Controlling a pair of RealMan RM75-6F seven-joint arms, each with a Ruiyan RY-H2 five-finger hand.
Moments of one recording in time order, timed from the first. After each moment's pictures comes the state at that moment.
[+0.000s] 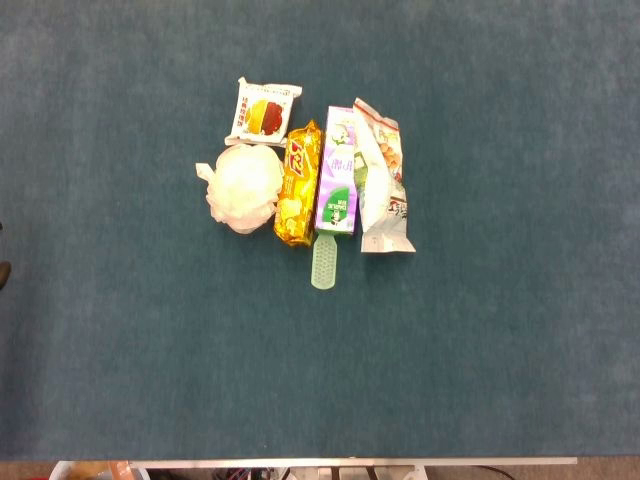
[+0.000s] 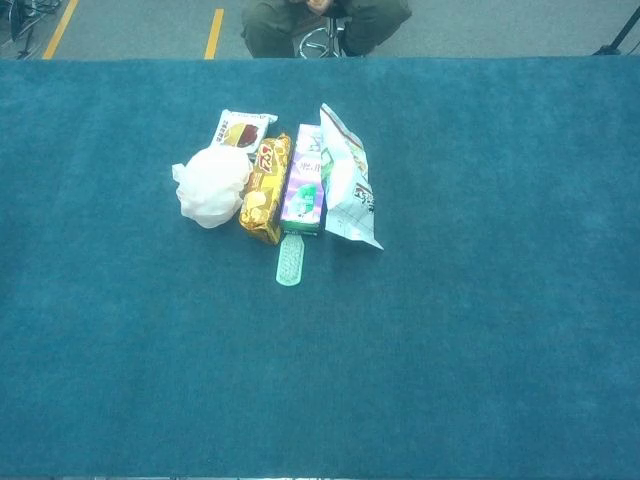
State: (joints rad) left arm -0.10 -1.17 -0.04 -1.58 1.46 1.47 0.11; right arm 0.12 -1.19 0.06 -1.53 -1.44 1.37 -0.06
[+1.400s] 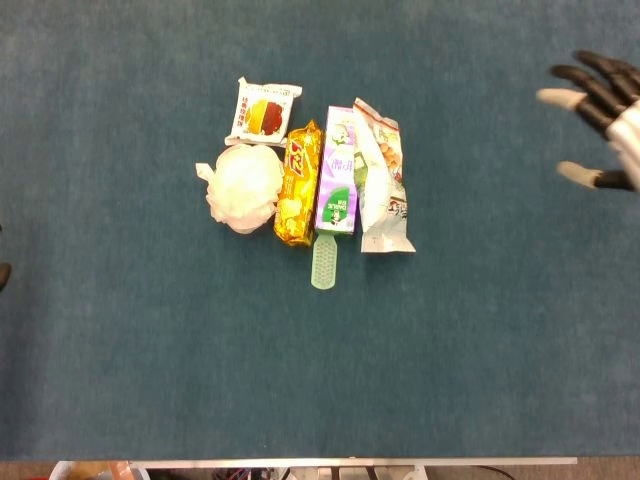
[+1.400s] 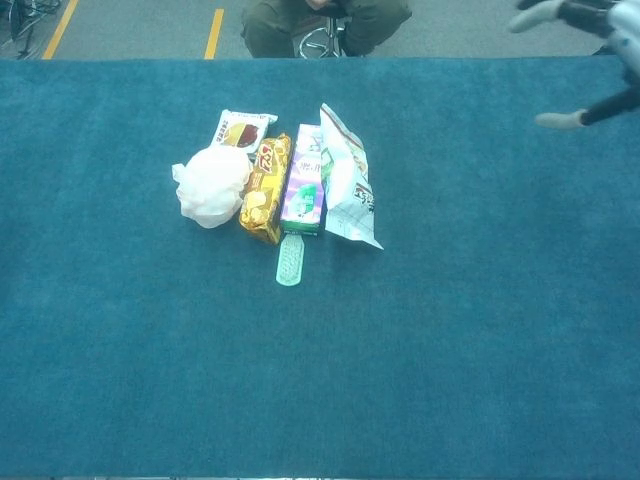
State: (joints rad) left arm -0.10 -1.19 -0.05 -1.56 1.43 1.45 0.07; right arm 0.53 -1.44 0.12 -0.94 -1.83 1.46 0.41
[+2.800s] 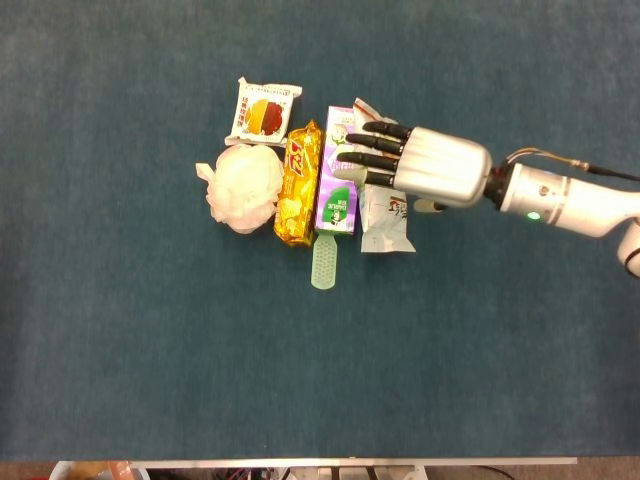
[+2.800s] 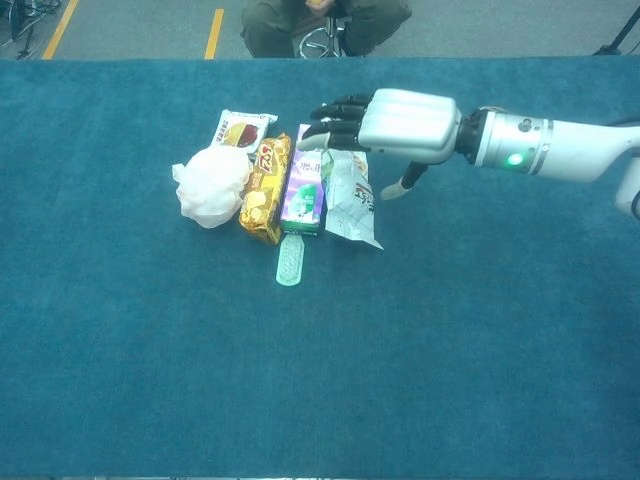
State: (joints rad) left arm -0.11 -1.23 -0.05 -1.38 1.40 1.38 -0.10; right arm 0.95 -1.91 -0.18 -0.19 -2.00 1.39 0.66
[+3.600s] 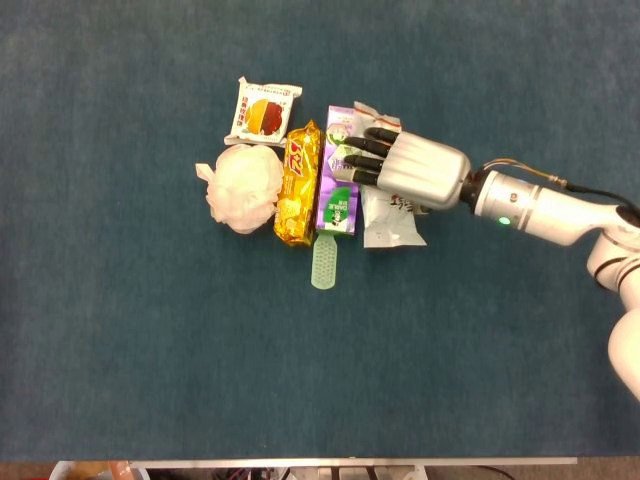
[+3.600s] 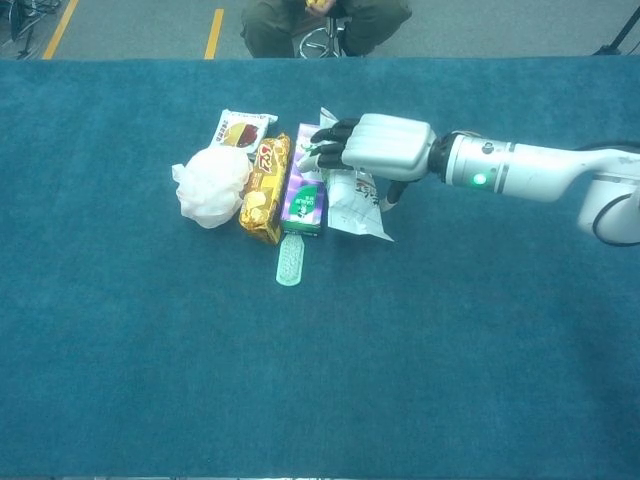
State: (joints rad) left arm -0.08 -1.25 -0.04 -1.33 1.39 1.39 -0.16; right arm 0.96 -2.02 -0.24 -0.13 -1.93 1.22 0.64
